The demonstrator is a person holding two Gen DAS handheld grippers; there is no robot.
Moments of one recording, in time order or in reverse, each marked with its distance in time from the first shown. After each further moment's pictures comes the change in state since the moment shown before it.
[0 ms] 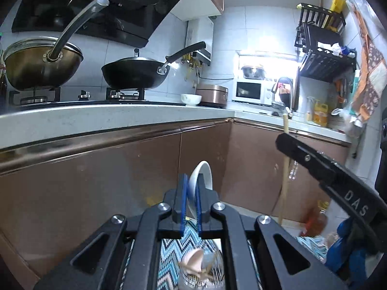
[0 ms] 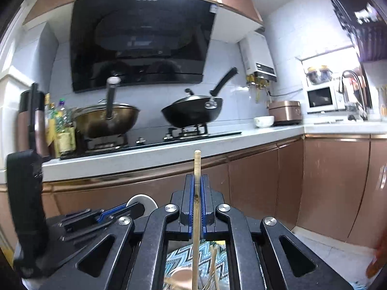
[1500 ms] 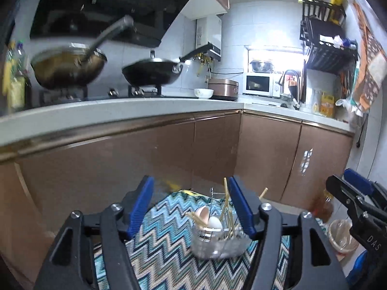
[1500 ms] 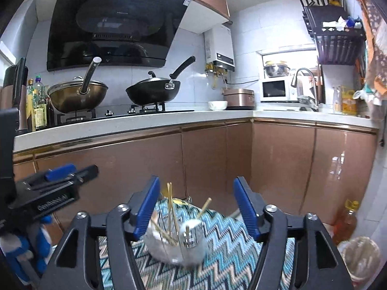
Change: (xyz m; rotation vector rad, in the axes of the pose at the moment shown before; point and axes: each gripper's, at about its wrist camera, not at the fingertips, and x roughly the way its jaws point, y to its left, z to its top) left arm -0.113 -0.012 -0.021 0.030 0.042 0.101; right arm -0.125 0.017 -0.037 -0.053 0.109 -0.297
